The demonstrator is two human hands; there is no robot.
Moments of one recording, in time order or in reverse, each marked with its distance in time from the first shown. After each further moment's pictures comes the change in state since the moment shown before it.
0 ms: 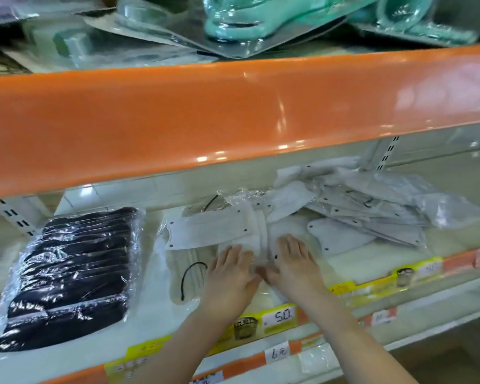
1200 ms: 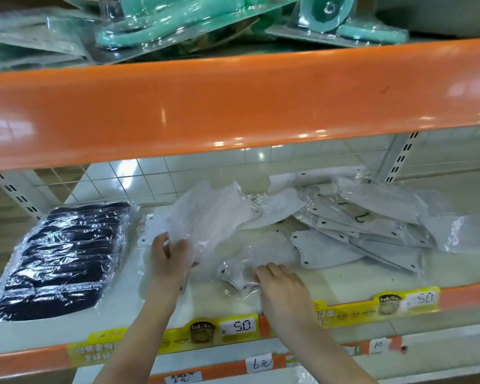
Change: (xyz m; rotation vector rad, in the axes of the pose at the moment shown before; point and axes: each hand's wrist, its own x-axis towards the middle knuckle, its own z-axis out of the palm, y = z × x) left_hand 0.013 0.003 -0.020 -0.948 0.506 -0.763; right_hand -0.027 0.043 -0.014 0.168 0.242 -0.351
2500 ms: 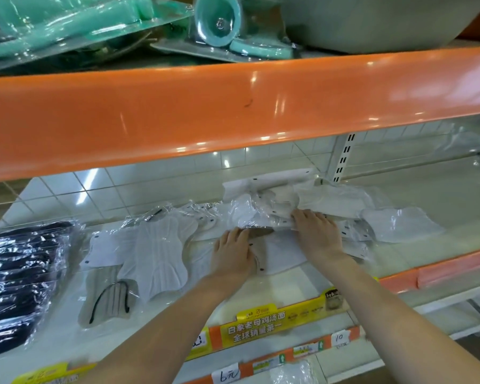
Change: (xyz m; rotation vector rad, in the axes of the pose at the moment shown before) left_hand -0.024 0.010 0.175 0.845 -0.514 0.651; right_hand 0.060 0.161 -0.067 -0.347 -0.245 0.348
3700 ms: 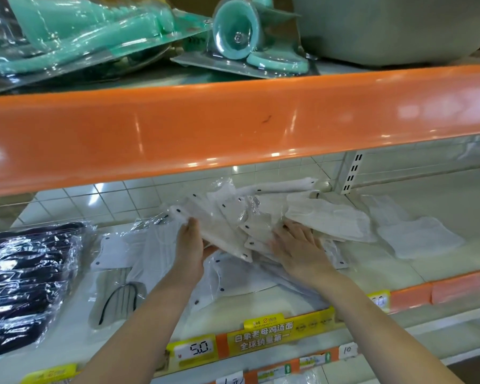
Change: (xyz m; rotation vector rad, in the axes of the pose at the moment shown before) left_hand -0.002 -0.031 -0.074 -1.416 0.349 -0.589; right_hand -0.023 -0.032 -0.011 0.423 -0.266 -0.113
